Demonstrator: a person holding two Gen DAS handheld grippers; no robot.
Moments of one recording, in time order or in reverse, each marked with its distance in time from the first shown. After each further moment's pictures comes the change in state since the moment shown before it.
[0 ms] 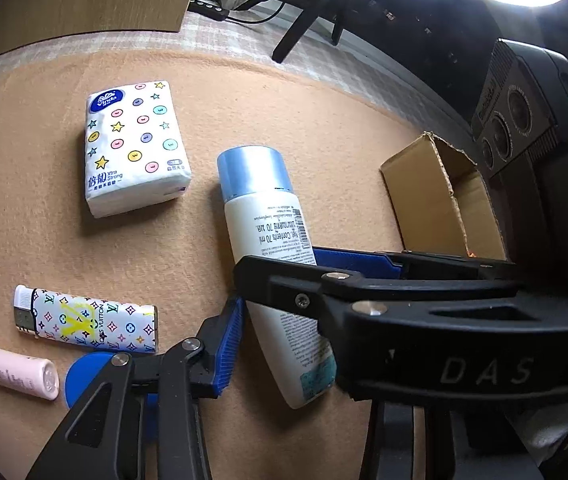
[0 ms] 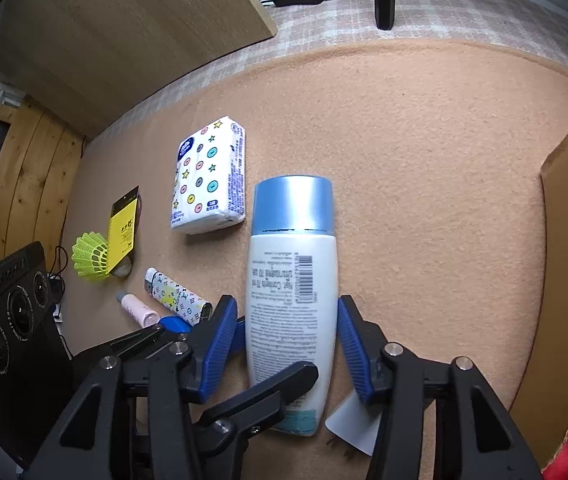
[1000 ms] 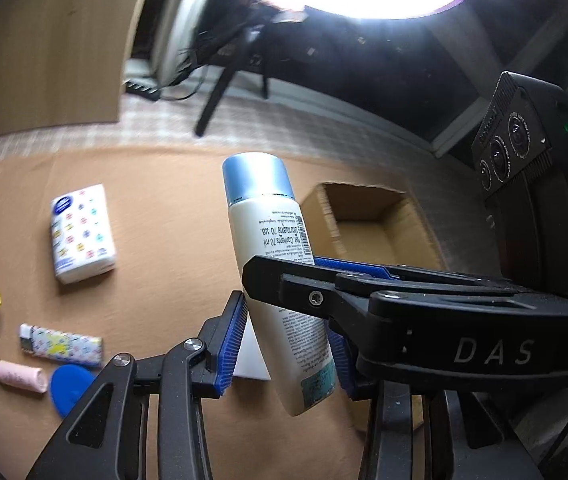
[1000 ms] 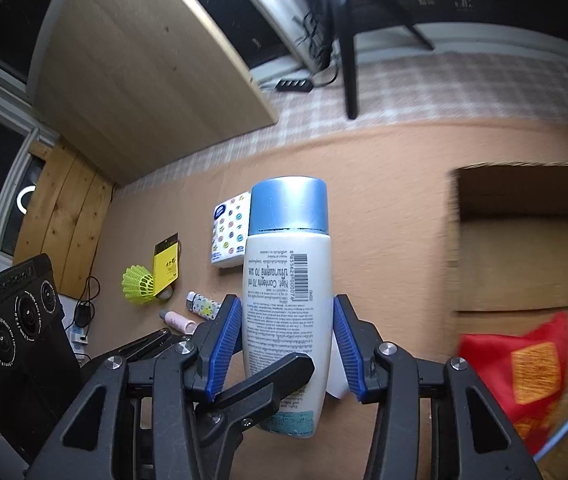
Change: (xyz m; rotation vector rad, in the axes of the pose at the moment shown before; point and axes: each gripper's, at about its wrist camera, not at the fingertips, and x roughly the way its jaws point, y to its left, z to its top) left arm -0.046 -0.096 0.007 0.112 -0.154 -0.021; right arm -0.114 -0.021 -0.017 0.004 -0.202 0.033
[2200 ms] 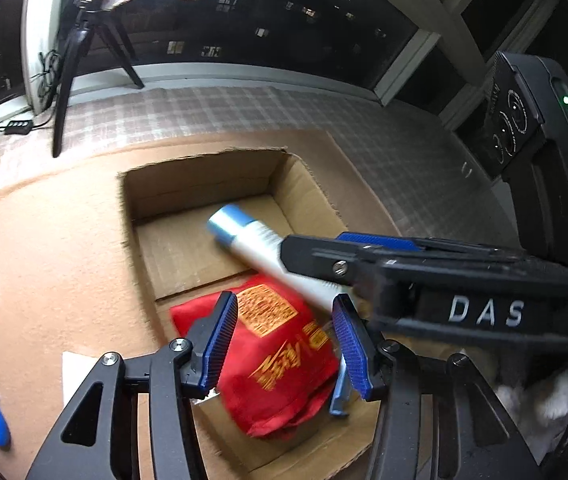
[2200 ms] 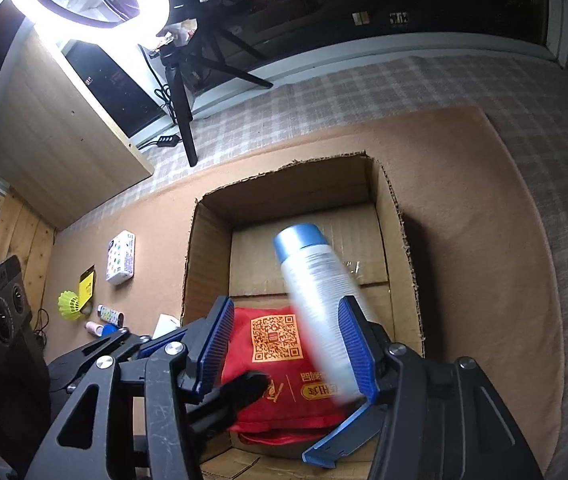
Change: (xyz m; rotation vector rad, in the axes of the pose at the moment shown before) left arm 0.087 -0.141 -0.004 0.183 0.076 -0.048; right arm -0.092 -0.124 -0.025 0.101 -0.111 -0.203
